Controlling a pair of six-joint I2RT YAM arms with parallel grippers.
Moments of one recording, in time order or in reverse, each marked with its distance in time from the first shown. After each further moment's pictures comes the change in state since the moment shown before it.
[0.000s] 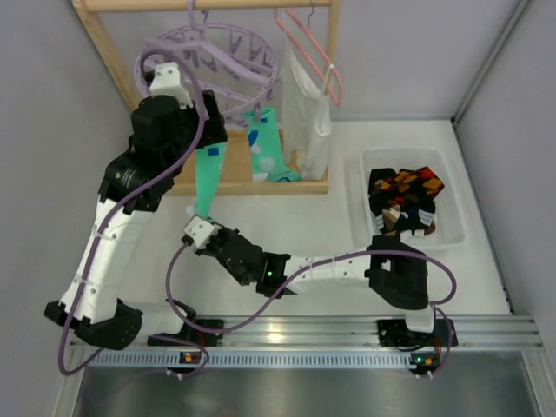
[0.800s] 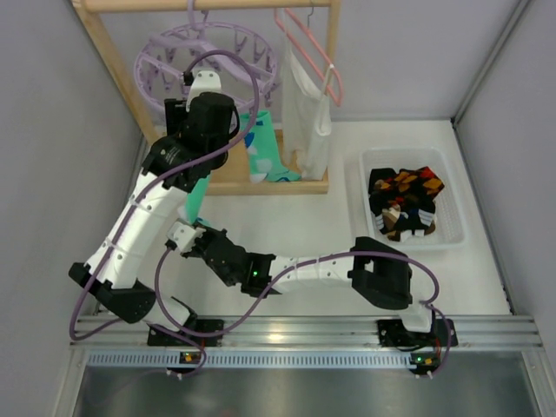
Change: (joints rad) left arm -0.173 0.211 0.110 -0.159 -0.578 0.142; right arm 0.013 0.132 0.175 -0.085 0.008 -0.080
